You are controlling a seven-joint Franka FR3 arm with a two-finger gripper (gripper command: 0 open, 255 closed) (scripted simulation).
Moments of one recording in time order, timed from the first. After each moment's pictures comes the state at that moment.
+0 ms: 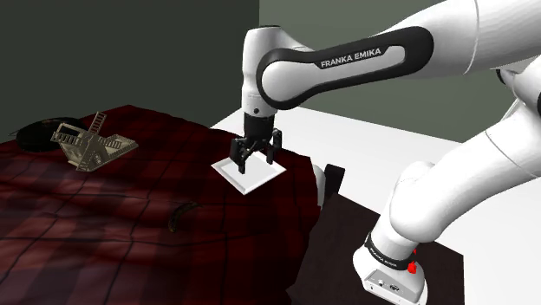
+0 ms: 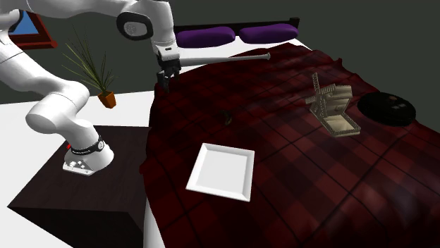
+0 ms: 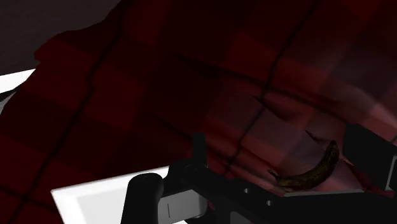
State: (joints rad) arm 0.00 -0.44 0.32 -2.35 0.24 1.92 0.50
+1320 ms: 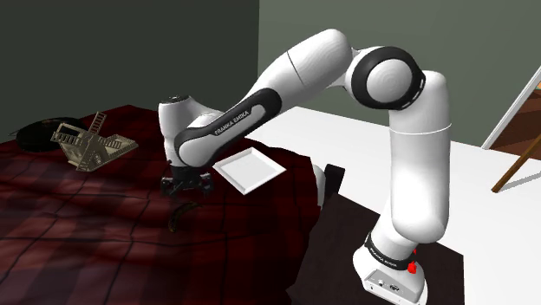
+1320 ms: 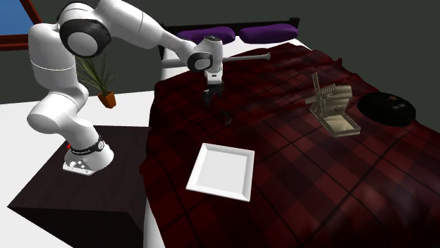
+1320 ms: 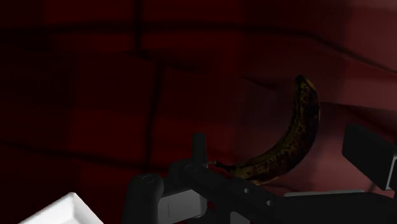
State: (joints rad) arm 0.07 0.39 0.42 -1.87 -0.12 2.23 1.20
